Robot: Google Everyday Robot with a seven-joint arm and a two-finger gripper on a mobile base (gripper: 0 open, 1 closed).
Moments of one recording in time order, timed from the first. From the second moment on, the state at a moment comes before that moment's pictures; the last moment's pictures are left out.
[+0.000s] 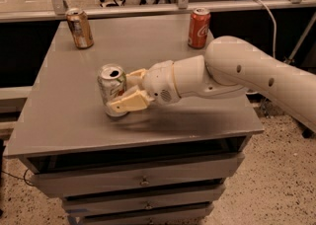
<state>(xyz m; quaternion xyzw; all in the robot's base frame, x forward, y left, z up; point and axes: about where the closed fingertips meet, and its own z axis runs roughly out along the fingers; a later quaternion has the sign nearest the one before) 0.507 0.087 0.863 -0.54 0.62 0.37 0.43</state>
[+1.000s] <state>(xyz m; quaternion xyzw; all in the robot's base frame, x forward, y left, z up) 0.542 0.012 0.894 -0.54 0.65 0.27 0.46</state>
